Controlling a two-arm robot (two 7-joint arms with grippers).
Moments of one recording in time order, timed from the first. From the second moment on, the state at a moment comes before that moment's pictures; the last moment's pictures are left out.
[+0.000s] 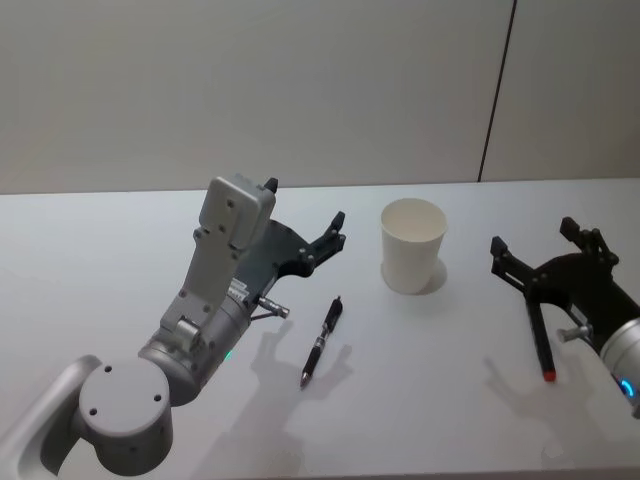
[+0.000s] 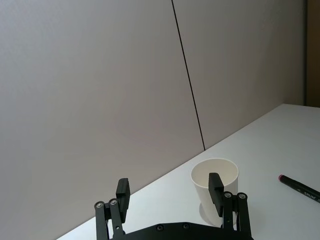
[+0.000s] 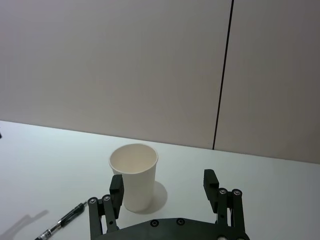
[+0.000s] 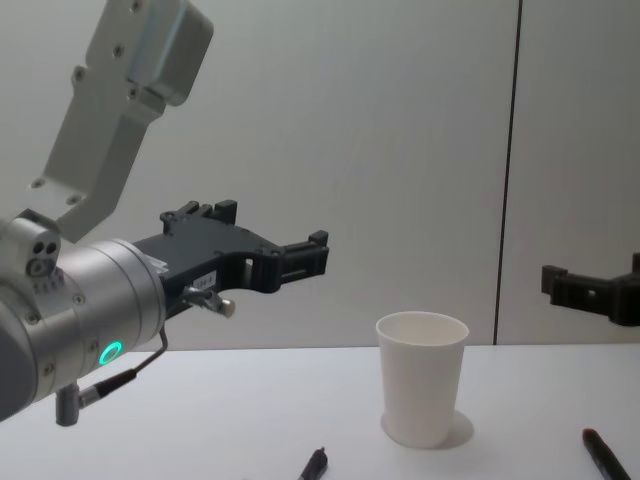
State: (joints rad) left arm -0.24 0.38 0.45 -1.63 -0.20 0.01 -0.01; right arm 0.02 0.32 -0.22 -1.75 0.29 0.13 0.06
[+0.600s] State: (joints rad) left arm -0.24 0.38 0.45 -1.63 -0.20 0.01 -0.01; right arm 0.15 0.30 -0.21 -1.67 0.25 0.36 0.09
